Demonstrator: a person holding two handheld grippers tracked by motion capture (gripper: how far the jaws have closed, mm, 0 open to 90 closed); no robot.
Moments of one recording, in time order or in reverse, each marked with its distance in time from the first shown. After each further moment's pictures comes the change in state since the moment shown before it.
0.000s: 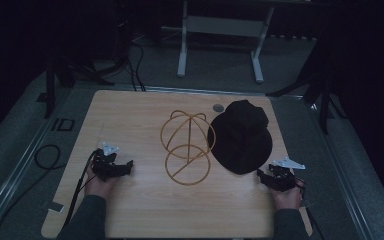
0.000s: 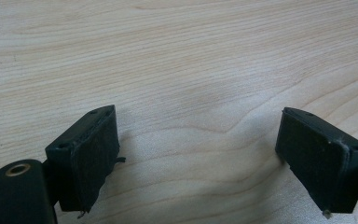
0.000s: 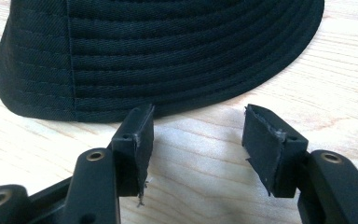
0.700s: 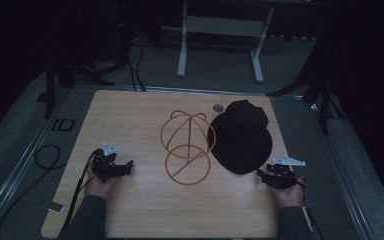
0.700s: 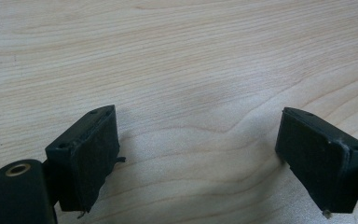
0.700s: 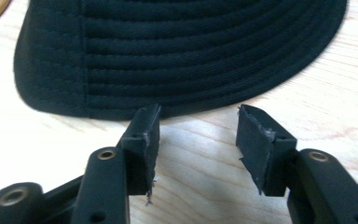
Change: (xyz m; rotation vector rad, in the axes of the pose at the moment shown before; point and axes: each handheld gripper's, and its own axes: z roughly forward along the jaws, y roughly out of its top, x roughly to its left) left arm 0.000 0.000 0.000 0.000 0.001 -0.002; right arm -0.004 0.008 0.000 0.046 0.069 -0.044
